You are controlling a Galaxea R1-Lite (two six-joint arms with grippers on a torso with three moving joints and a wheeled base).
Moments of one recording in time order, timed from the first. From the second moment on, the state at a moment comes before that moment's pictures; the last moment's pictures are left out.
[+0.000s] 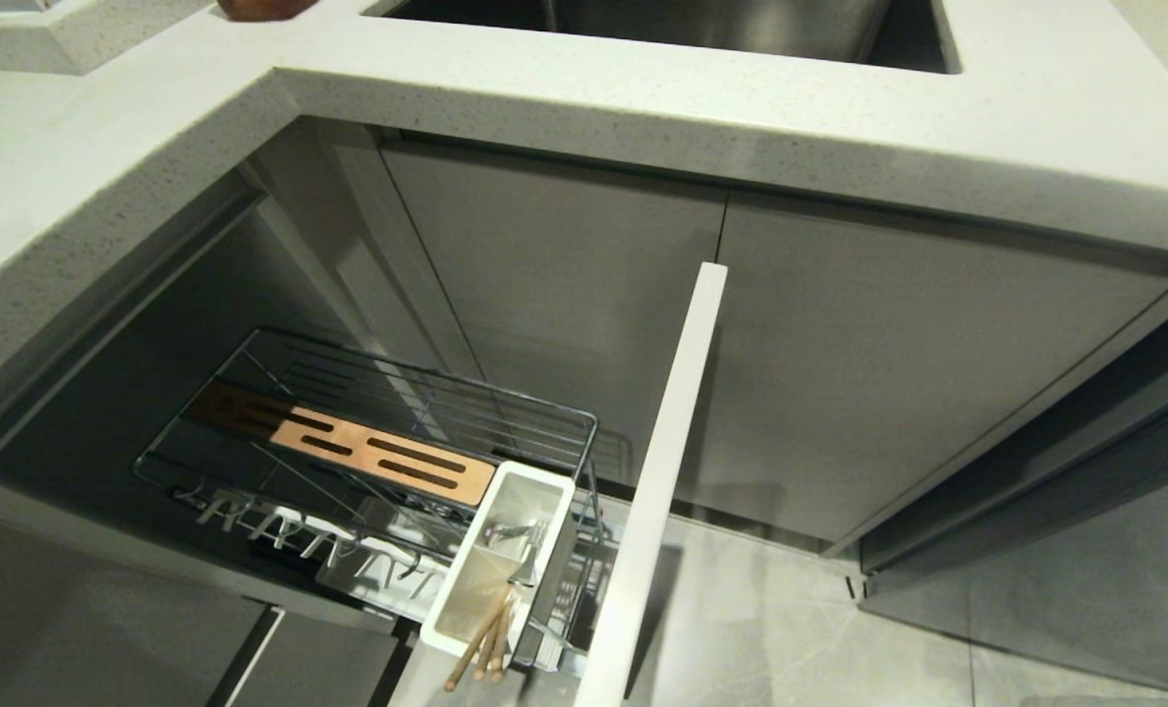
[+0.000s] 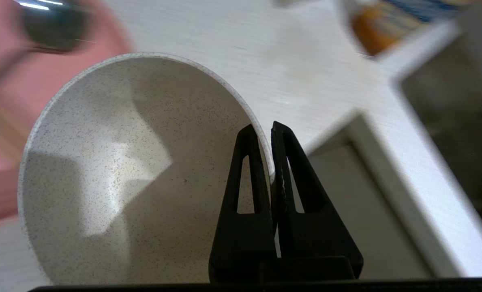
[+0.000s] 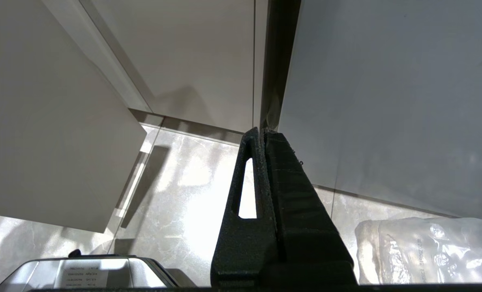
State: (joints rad) left arm 0.36 1.09 -1.79 0.74 -0.02 -0.66; right arm 0.00 0.00 0.00 0.00 -0.02 0.03
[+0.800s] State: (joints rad) left arm -0.13 1.03 -1.43 0.34 -0.08 -0.76; right arm 0.00 0.00 0.00 0.00 -0.02 0.03
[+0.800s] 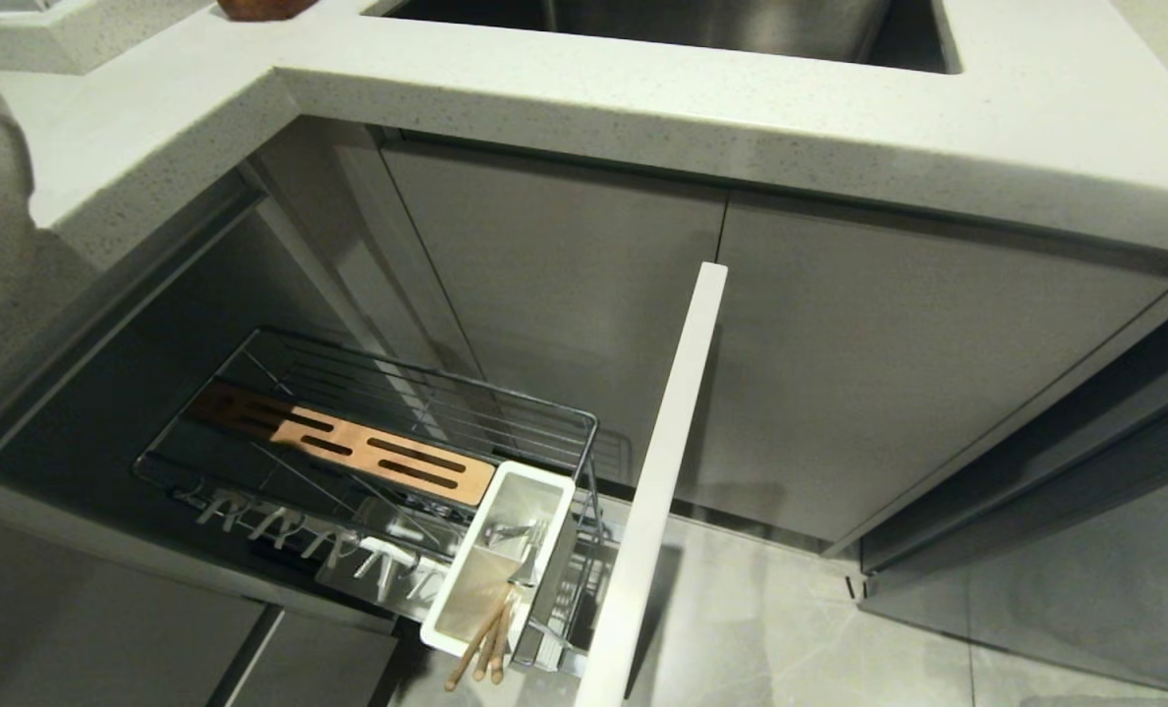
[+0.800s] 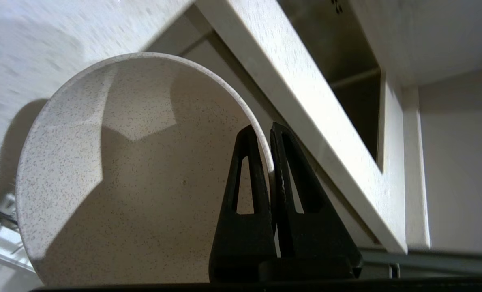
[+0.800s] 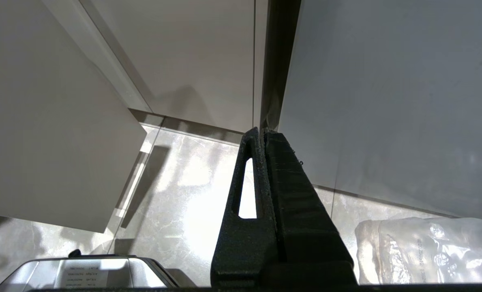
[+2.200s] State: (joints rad) left arm -0.61 1.03 -0.95 -0.03 0.33 -0.59; right arm 0.00 0.00 0.00 0.00 -0.02 0.03
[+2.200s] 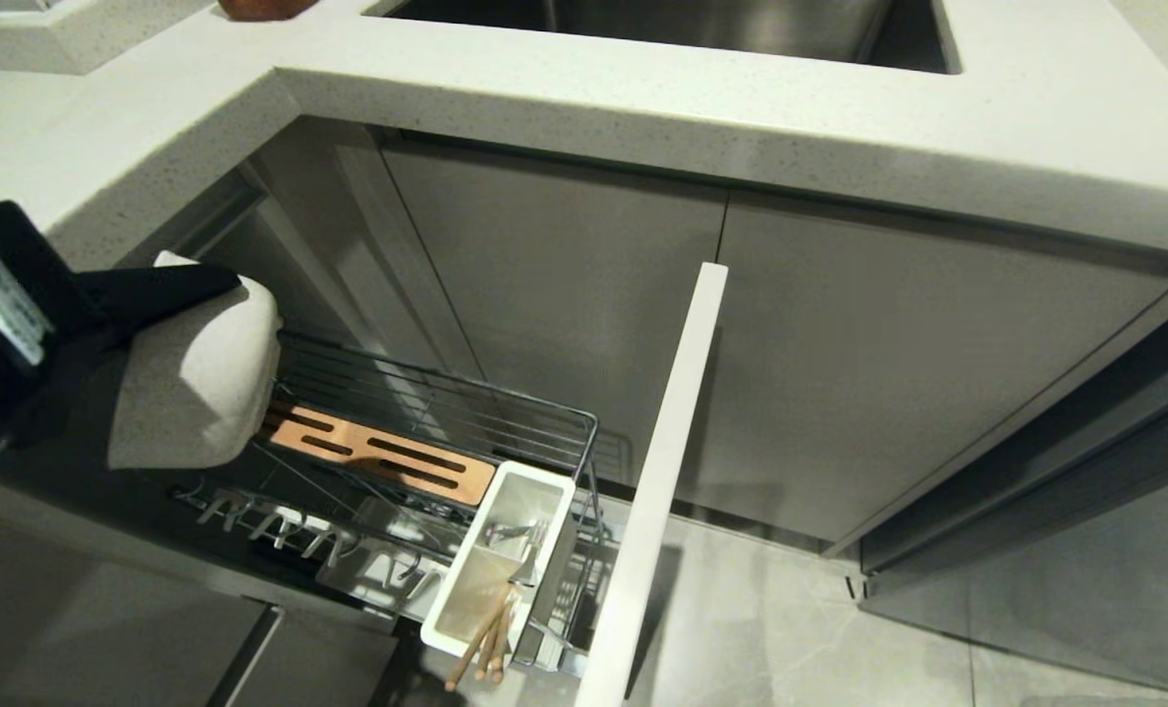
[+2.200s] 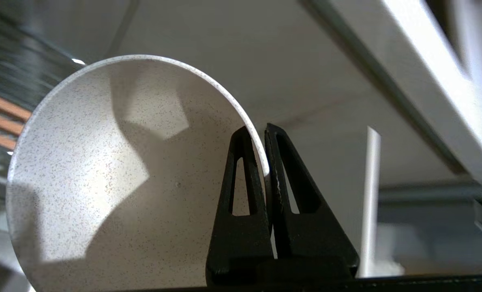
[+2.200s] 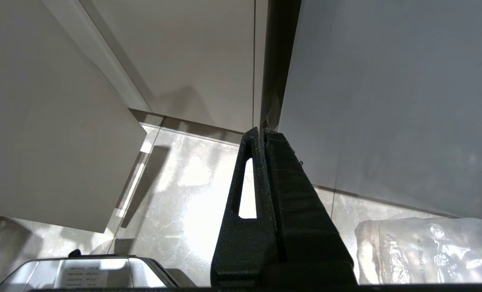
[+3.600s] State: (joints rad) left arm -0.79 1.51 -0.94 -0.49 0.74 -0.68; right arm 0.00 0.00 0.00 0.00 -0.02 0.03
